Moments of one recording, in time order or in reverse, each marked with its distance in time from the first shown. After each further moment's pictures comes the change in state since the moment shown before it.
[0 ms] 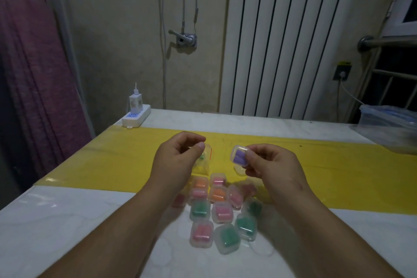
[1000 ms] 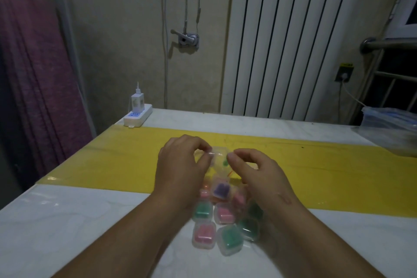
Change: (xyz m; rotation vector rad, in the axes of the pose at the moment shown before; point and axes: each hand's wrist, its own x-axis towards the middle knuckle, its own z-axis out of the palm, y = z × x) left_hand -0.007 -0.001 0.004 0.706 0.074 0.331; right_hand -0.010 0.009 0.018 -0.208 -0.078 -0.005
